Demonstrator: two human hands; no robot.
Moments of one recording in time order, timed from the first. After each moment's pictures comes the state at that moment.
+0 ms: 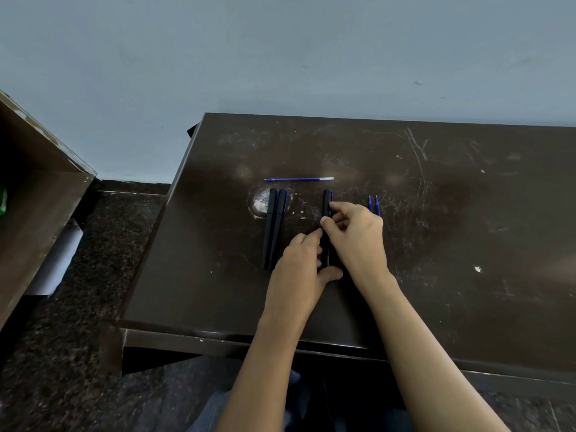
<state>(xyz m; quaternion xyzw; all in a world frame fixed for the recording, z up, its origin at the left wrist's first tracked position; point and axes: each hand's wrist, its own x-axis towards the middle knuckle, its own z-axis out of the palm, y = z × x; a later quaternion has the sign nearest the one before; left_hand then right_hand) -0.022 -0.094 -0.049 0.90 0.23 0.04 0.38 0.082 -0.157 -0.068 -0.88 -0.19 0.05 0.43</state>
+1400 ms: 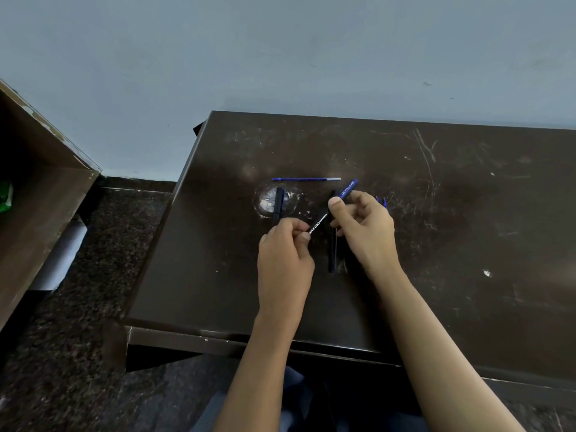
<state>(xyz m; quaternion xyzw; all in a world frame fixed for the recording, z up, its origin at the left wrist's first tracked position) -0.024 -0.081 -0.040 0.83 0.36 0.19 0.38 0.080 -0.158 -0.052 -0.78 -0.09 0.16 0.59</state>
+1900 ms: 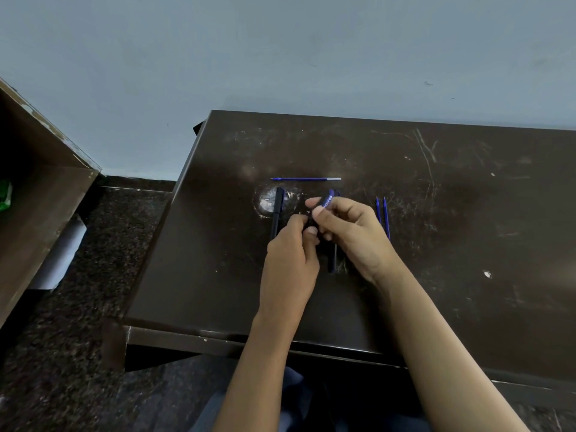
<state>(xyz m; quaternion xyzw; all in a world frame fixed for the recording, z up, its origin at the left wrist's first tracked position) -0.024 -0.081 -0.037 0.85 0.27 0.18 0.41 0.076 -0.157 -0.039 -0.61 -0.19 0.33 0.70</state>
